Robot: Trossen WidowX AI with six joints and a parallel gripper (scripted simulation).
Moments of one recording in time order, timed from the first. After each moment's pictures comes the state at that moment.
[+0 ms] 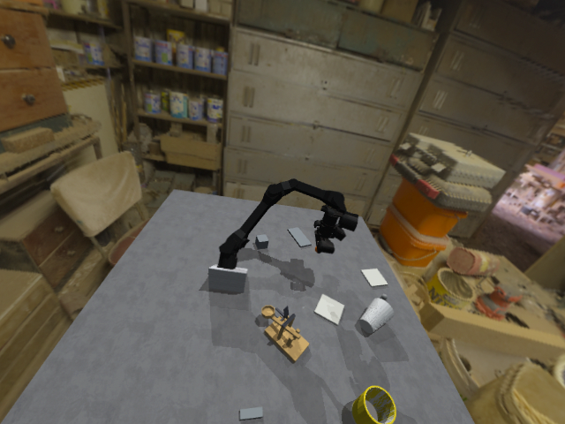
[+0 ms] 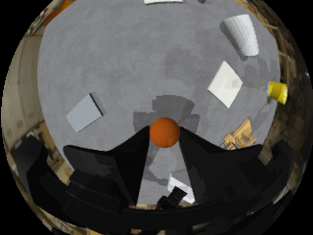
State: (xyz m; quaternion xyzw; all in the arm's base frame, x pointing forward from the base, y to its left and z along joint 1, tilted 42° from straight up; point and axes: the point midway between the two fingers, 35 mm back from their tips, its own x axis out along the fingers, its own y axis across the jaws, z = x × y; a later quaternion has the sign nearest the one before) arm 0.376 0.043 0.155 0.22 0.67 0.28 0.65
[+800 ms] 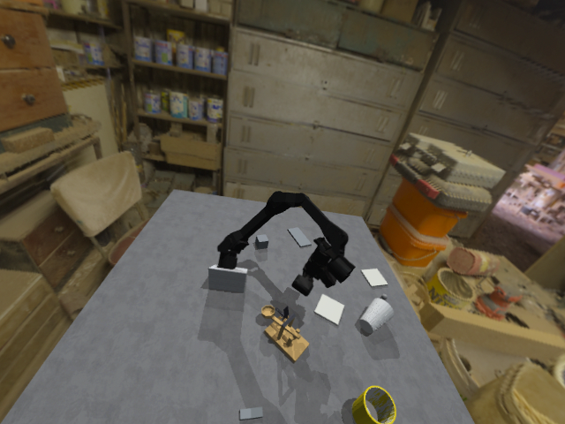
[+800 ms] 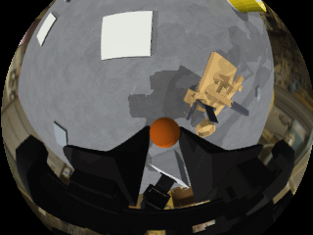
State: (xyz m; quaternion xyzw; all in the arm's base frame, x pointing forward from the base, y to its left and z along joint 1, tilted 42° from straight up) arm 0.310 -0.101 0.013 0.33 0.77 0.12 0.53
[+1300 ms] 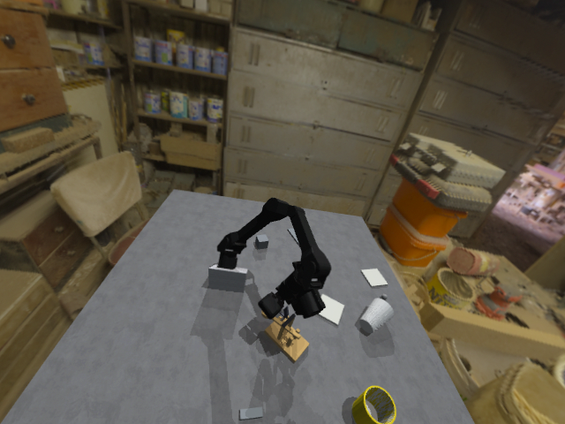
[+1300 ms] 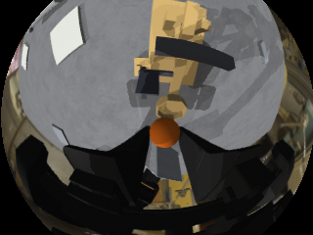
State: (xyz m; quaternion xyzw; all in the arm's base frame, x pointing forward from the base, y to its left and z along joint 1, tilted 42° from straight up) arm 0.224 -0.151 -0.051 0.41 0.80 0.10 0.42
